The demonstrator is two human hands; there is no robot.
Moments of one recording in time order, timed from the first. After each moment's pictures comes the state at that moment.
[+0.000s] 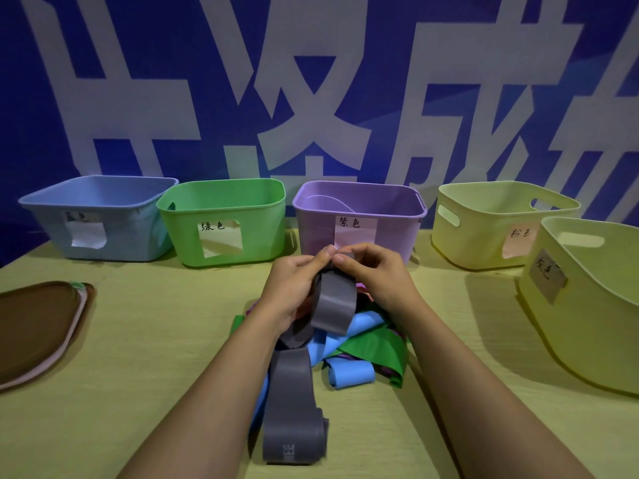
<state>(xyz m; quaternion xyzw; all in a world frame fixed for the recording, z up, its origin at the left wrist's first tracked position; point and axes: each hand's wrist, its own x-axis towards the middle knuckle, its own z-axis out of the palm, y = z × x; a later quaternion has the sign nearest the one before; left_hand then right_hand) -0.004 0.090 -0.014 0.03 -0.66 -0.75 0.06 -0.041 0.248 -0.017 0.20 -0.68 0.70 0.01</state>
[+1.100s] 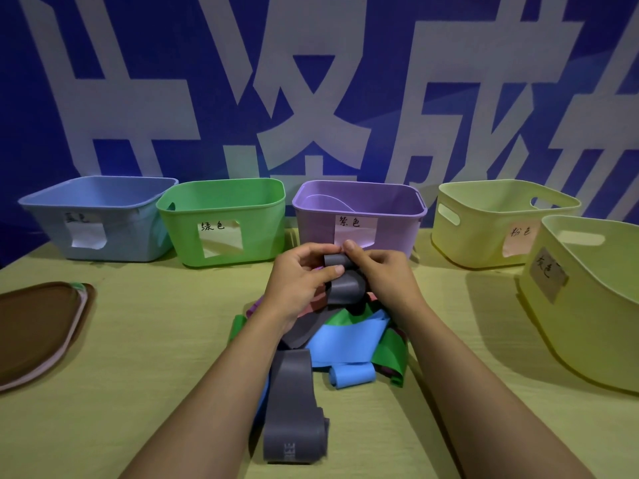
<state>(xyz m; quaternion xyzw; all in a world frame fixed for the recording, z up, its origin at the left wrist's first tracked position) -0.001 0.091 -0.013 -0.04 -0.68 -0.72 0.13 -0.036 0.251 -0.010 0.12 -0.76 0.63 0.05</state>
